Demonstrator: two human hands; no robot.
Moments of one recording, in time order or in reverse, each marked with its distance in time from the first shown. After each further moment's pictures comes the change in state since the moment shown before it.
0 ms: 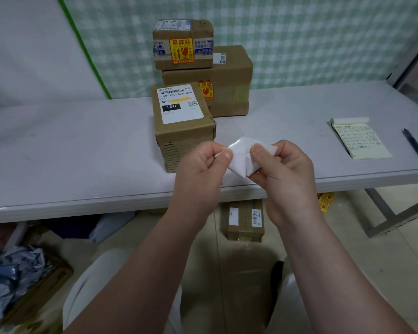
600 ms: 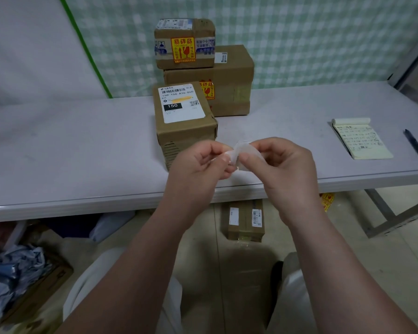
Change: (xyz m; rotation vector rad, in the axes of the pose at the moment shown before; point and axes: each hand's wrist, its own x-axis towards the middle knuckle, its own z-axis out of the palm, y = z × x) left_hand 0.003 -0.002 -0.014 -0.053 -0.090 0.049; right_hand 0.004 0.000 -0.006 -0.447 -0.107 -0.252
